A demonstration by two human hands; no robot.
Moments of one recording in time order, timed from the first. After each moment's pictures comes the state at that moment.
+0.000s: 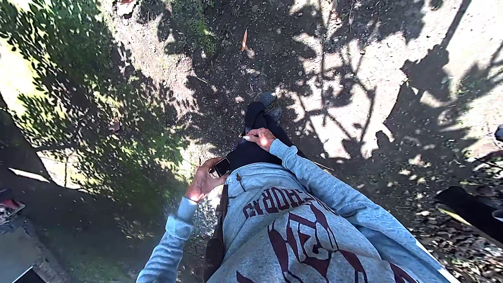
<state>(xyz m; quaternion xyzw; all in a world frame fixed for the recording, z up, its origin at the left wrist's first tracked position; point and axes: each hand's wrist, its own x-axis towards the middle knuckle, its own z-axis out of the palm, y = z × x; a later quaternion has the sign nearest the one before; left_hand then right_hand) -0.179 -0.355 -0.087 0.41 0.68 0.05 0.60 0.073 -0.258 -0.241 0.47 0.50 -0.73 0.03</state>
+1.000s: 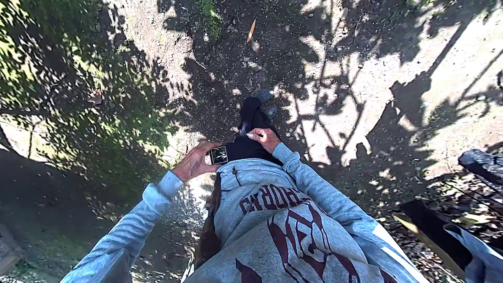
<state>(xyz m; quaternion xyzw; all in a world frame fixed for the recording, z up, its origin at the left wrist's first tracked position) -0.193 -0.327 -0.098 0.54 0.59 -0.02 0.60 0.100 -0.273 -0.238 0.47 0.48 -0.74 -0.02</state>
